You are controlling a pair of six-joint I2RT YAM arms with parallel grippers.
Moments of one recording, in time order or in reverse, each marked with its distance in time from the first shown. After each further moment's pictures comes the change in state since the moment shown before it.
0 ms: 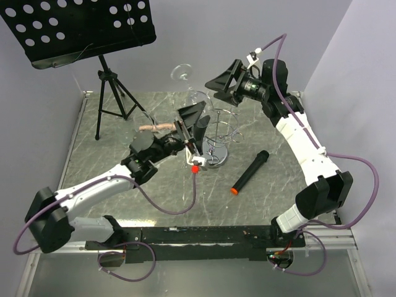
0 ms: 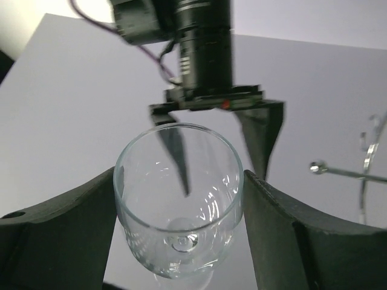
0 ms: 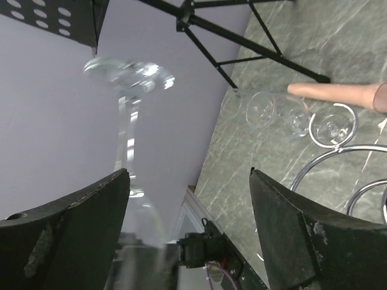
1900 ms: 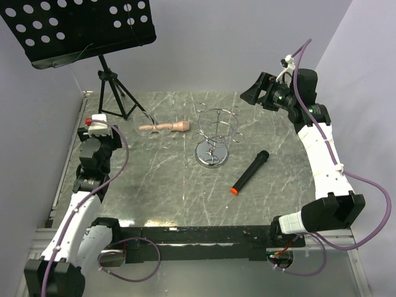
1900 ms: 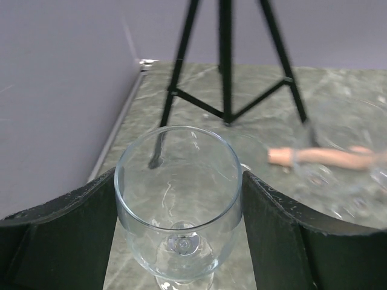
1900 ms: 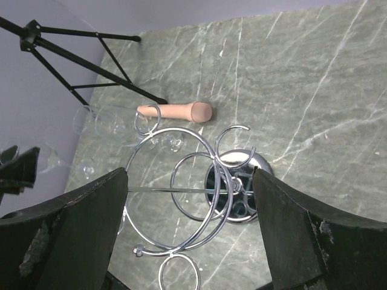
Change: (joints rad) left arm 0.727 -0.476 -0.315 -0.573 -0.652 -1.419; right arm -0.231 -0.151 -0.097 -0.245 0.192 -0.509
